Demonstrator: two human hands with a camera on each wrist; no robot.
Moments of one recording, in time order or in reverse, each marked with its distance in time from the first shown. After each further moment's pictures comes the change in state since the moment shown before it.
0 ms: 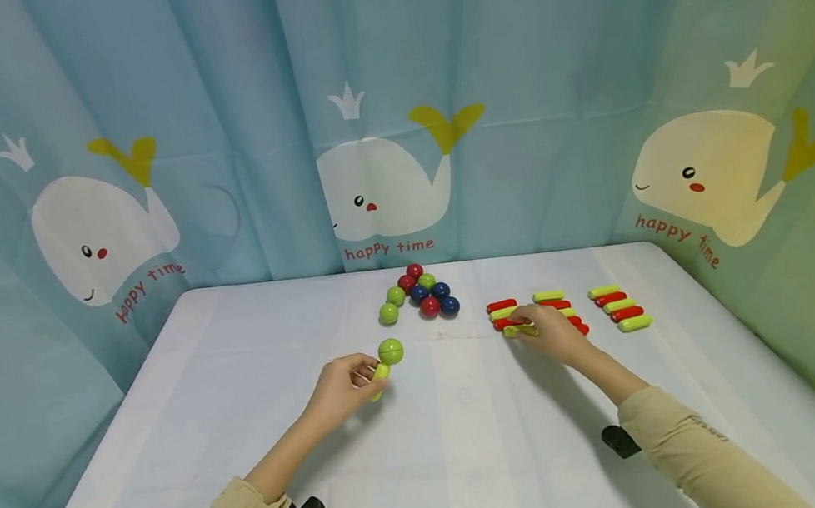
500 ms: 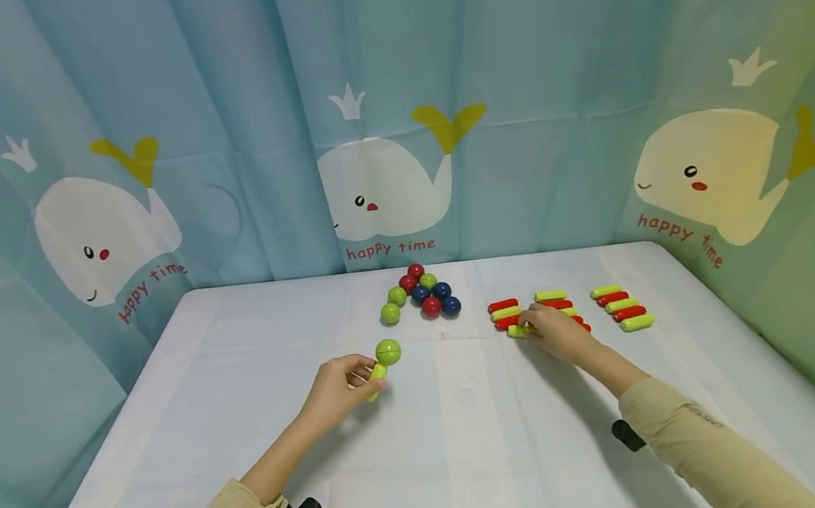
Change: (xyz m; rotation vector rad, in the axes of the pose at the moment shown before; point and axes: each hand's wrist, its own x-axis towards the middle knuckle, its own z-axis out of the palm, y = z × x) left_hand -0.003 -0.001 -0.005 -0.013 -0.004 -0.029; right_hand 0.004 0.020 0.004 -0.199 -0.049 -0.105
